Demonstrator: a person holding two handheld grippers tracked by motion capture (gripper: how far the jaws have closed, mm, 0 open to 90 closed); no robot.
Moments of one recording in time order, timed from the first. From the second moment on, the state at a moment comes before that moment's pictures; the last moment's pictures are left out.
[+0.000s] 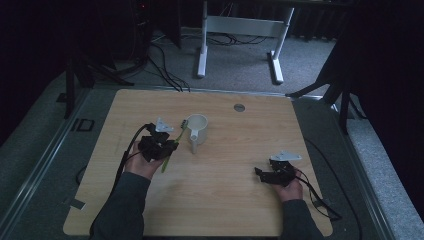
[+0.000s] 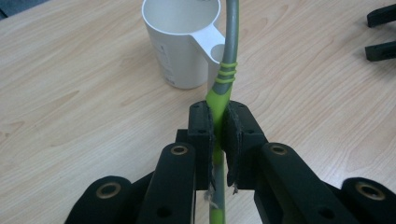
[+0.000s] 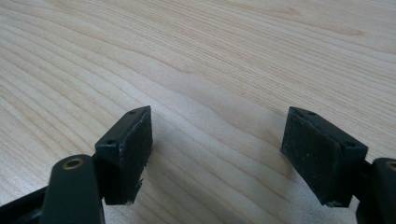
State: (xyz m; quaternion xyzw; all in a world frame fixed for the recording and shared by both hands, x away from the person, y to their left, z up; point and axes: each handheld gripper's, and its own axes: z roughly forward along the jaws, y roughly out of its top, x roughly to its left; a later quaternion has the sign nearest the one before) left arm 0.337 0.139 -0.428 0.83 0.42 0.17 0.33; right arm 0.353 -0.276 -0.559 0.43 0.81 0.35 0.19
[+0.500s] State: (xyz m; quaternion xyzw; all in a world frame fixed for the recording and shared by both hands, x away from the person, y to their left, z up) left arm 0.336 0.141 -0.425 0.82 0.41 0.18 0.35; right arm 0.353 -0.276 -0.559 0.43 0.81 0.35 0.19
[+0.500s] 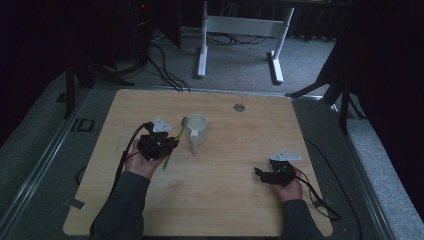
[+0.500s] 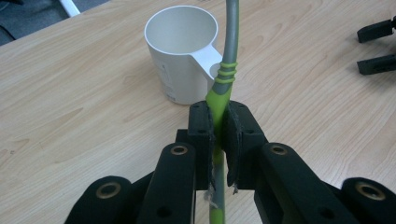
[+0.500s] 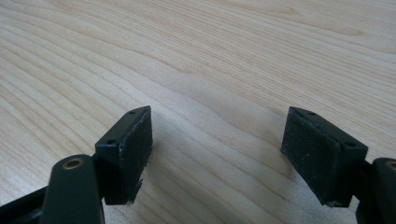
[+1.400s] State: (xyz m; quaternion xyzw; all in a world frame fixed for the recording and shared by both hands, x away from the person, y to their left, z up) left arm 0.333 0.142 -0.418 0.79 0.41 0.22 0.41; right arm 0.353 -0.276 -0.559 0.43 0.81 0.35 0.19
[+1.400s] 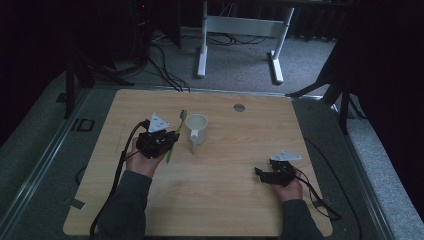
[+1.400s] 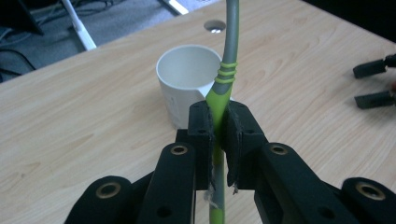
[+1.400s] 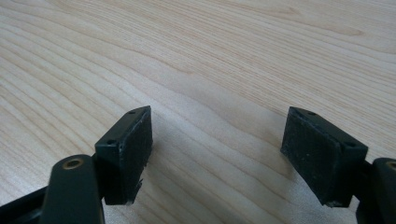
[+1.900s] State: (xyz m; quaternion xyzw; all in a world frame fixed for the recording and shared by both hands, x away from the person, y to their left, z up) left arm 0.334 0.141 -0.418 0.77 0.41 0.23 0.44; right arm 0.353 -0.276 -0.559 0.43 0.81 0.35 0.19
